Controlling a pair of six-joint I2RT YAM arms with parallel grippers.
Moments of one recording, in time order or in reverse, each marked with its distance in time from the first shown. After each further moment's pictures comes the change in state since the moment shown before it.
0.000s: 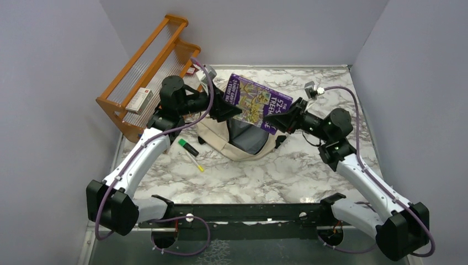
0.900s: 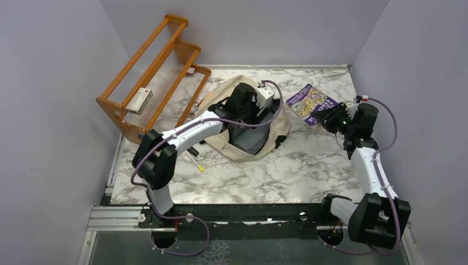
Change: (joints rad) left arm -0.344 0.498 0.293 -0.372 -0.845 0.513; right arm -0.610 0.070 0.010 -0.605 0.254 0.184
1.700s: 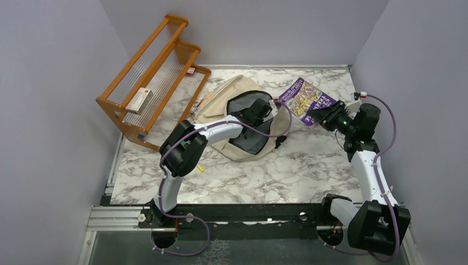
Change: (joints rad) left arm -0.085 0.330 0.107 -0.052 -0.489 0.233; right arm 0.000 -0.049 -0.014 0.064 -0.185 0.036
